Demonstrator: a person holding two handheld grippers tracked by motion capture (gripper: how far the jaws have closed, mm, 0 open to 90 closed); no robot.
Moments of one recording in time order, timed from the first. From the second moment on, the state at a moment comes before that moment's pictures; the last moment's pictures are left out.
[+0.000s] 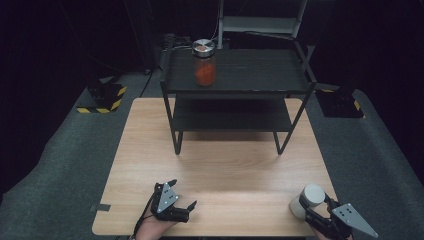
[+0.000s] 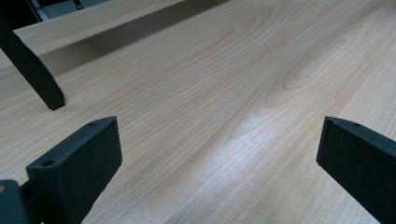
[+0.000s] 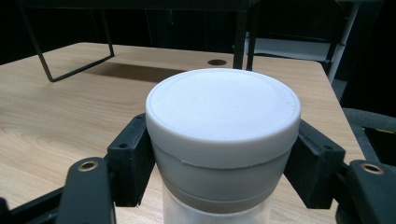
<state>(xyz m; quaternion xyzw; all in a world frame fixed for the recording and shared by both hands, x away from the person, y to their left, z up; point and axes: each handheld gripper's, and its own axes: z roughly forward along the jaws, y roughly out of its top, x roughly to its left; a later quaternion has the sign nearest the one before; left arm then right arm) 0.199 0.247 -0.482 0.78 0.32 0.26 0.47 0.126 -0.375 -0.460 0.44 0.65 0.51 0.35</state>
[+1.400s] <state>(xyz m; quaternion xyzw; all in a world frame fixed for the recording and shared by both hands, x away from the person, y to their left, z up) 0.200 0.247 -0.480 0.78 0.33 0.25 0.47 0.133 -0.366 -0.429 0.41 0.65 0.53 0.35</state>
